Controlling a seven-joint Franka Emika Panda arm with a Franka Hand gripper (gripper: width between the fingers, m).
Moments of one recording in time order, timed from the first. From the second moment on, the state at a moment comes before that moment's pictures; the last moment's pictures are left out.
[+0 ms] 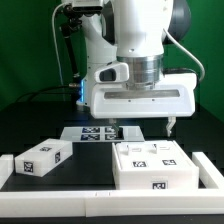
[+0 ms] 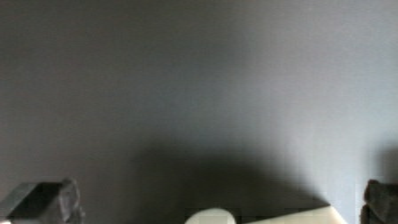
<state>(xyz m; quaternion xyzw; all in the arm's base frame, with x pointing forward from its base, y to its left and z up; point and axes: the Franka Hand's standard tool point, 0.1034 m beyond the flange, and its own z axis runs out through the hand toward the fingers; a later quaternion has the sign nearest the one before) 0.467 0.057 0.043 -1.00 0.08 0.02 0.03</state>
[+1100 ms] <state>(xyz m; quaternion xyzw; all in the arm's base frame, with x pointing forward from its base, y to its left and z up) 0.481 0.043 0.011 -1.00 0.02 0.02 0.03</state>
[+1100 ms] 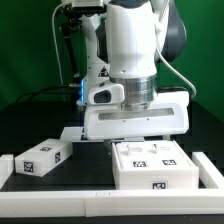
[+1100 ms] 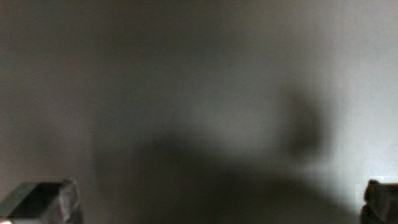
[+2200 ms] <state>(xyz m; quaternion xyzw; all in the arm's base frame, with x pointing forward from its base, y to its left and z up) 0.490 0.060 0.004 -1.00 -0.01 -0.01 0.04</state>
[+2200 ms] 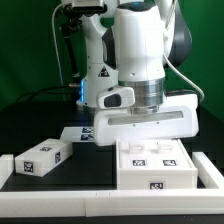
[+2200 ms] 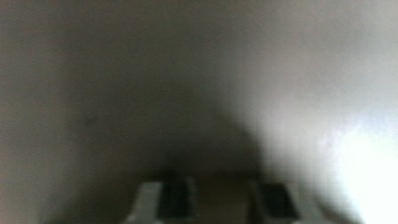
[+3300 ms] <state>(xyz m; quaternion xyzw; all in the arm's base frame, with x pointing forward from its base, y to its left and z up) 0.497 0.045 0.073 -1.00 -0.04 -0.02 0.03</state>
